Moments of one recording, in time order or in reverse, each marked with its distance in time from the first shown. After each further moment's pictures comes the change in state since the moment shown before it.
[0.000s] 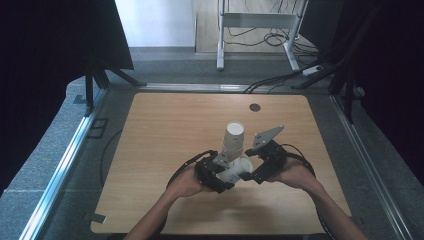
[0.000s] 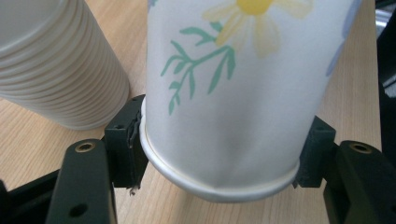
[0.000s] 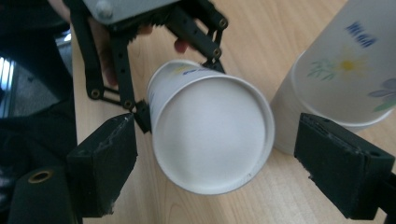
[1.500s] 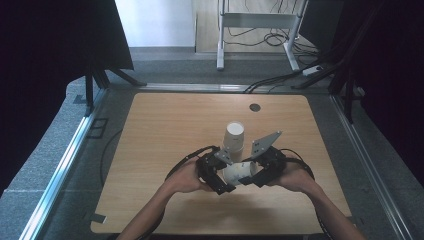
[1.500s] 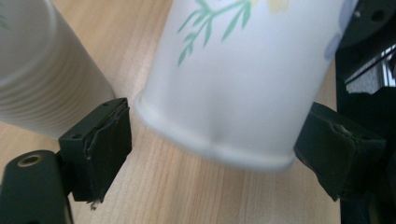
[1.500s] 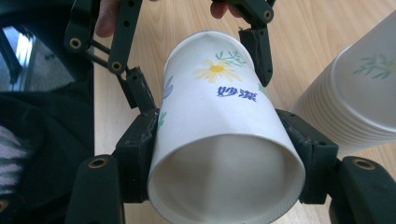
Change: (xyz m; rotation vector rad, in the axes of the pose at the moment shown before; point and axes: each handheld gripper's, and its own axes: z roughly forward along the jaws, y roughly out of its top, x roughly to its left) left arm 0.003 0.015 -0.020 -0.009 -0.080 0.014; right arm 0.009 -0.005 0.001 0.008 0.058 -0.070
